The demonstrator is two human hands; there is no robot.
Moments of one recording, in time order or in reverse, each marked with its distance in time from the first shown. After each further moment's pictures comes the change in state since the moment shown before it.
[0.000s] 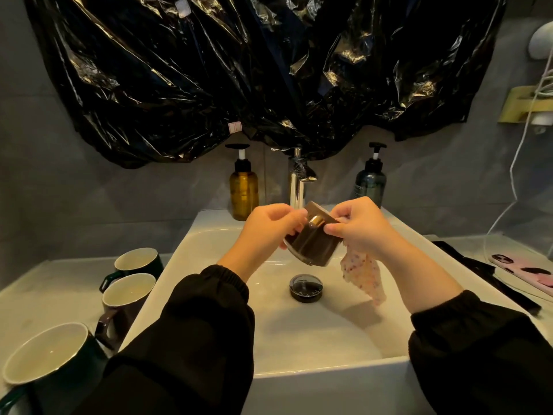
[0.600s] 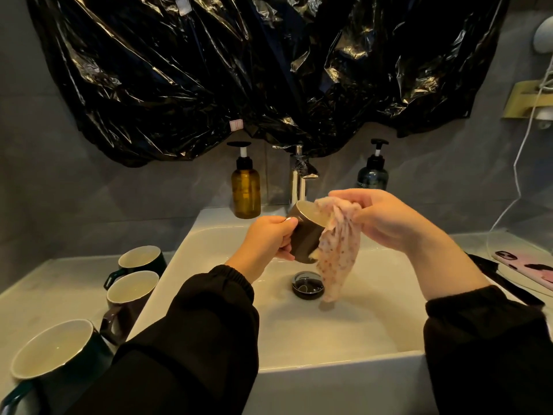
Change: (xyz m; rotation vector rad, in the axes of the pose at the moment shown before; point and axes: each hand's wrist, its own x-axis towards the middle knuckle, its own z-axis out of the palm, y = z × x) left_hand -0.002 -0.009 0.005 -0.153 0.010 -0.244; right_hand 0.000 0.007 -0.030 0.515 -0.253 0.104
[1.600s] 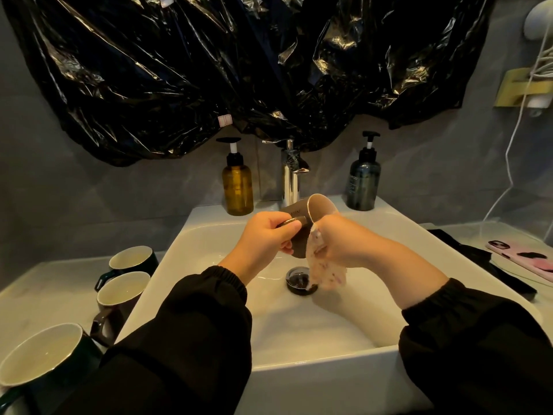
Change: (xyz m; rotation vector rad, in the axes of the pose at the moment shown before) left_hand -0.006 -0.003 0.006 0.172 -0.060 0.231; right_hand -0.003 0.022 0.041 -1.084 -0.110 -0.141
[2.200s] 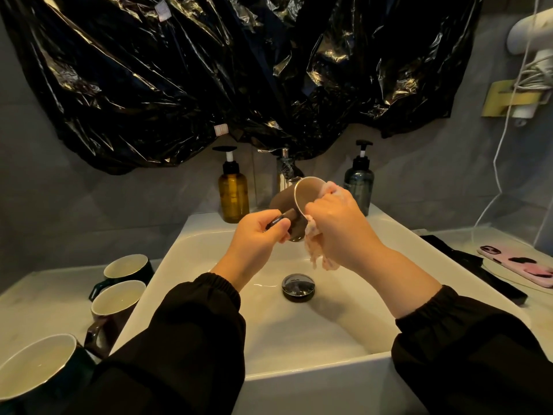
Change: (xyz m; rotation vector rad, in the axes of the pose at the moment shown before) left_hand -0.002 0.006 -0.006 0.015 0.097 0.141; right_hand 0.010 0.008 -0.003 -0.293 0.565 -0.211
